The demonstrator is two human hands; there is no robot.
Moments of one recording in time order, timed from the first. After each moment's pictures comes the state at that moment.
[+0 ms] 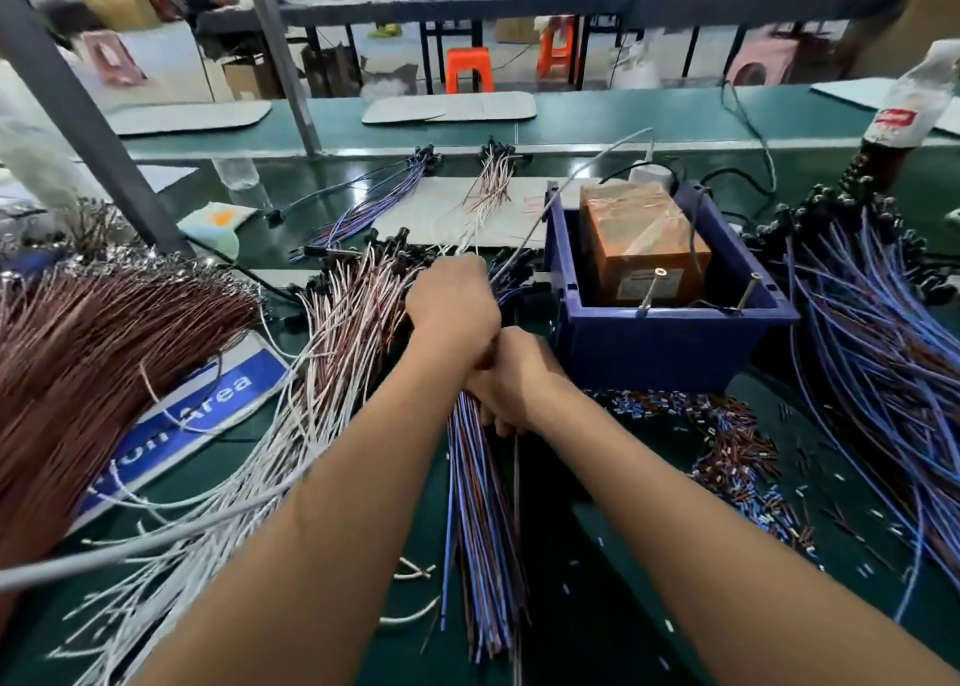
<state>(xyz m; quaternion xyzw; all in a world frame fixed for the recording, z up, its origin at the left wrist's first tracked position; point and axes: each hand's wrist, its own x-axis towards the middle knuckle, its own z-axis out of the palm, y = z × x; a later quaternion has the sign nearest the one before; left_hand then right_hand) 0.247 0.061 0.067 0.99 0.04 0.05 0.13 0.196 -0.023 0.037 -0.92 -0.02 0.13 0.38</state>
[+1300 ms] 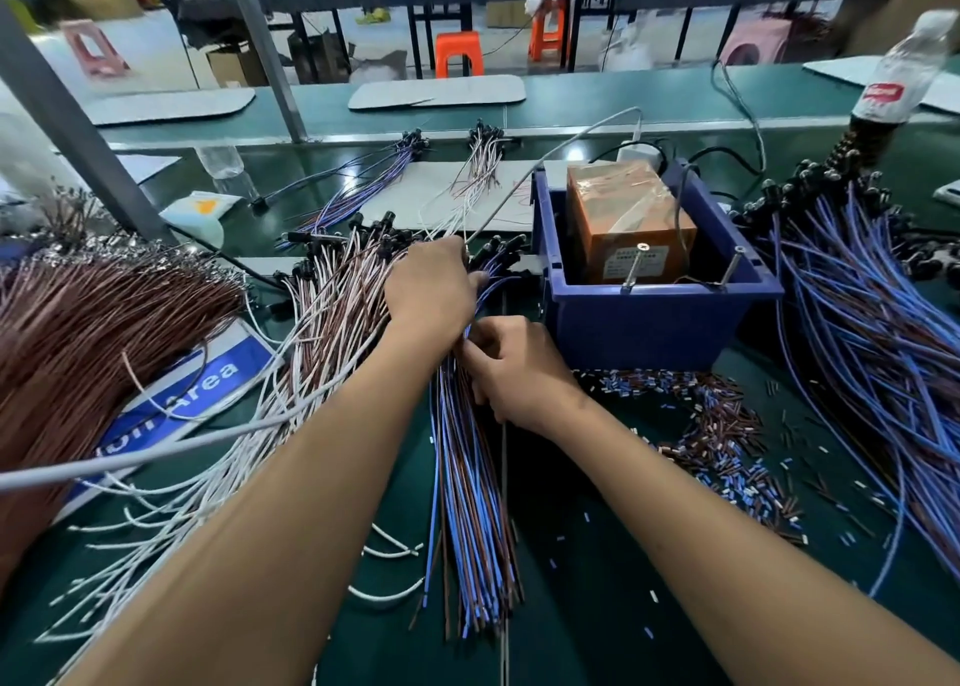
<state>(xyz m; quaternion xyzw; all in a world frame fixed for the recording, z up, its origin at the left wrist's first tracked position) 0.254 0.069 0.051 0.98 0.04 0.11 0.15 0.182 -0.042 0.019 -0.86 -0.09 0.04 0.50</state>
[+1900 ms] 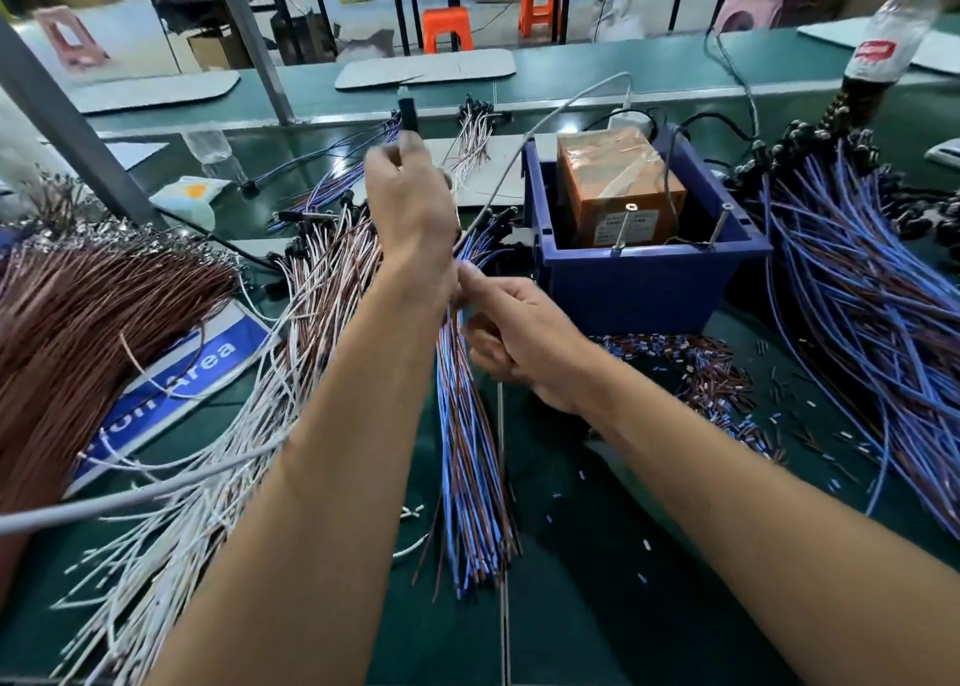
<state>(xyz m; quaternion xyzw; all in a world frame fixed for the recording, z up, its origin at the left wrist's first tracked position) 0.221 0.051 0.105 0.64 0.11 0.20 0.73 0.164 -0.054 0.040 -0.64 -0.17 0.17 0.73</state>
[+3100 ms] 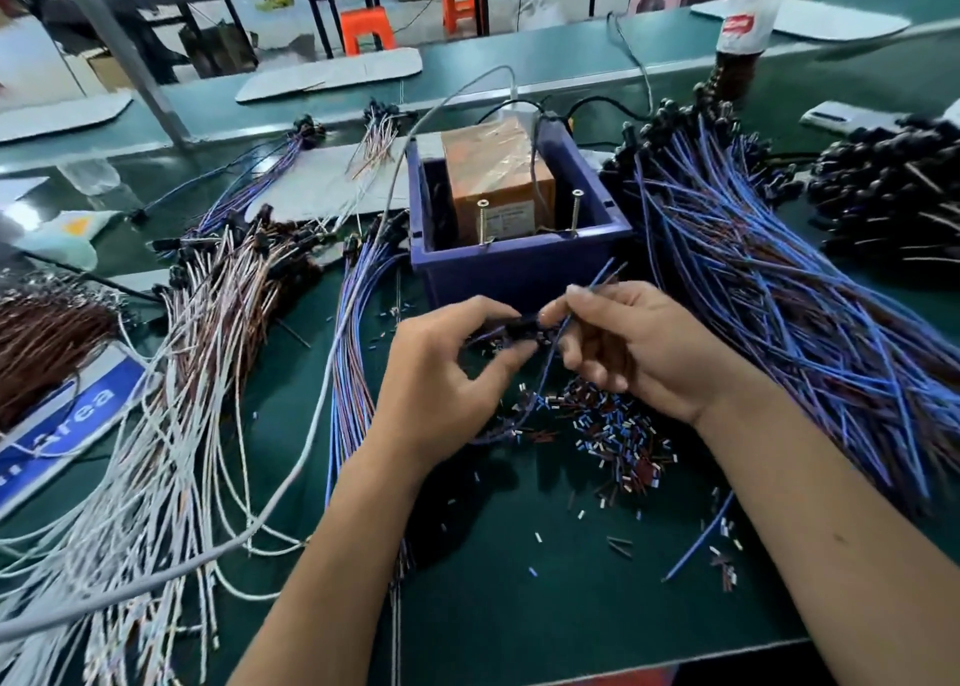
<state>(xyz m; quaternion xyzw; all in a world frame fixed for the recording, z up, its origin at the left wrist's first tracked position) 0.139 -0.007 0.015 0.83 -0.30 0.20 0.42 0.126 -0.221 0.025 -0.60 -0.06 0.14 0.79</state>
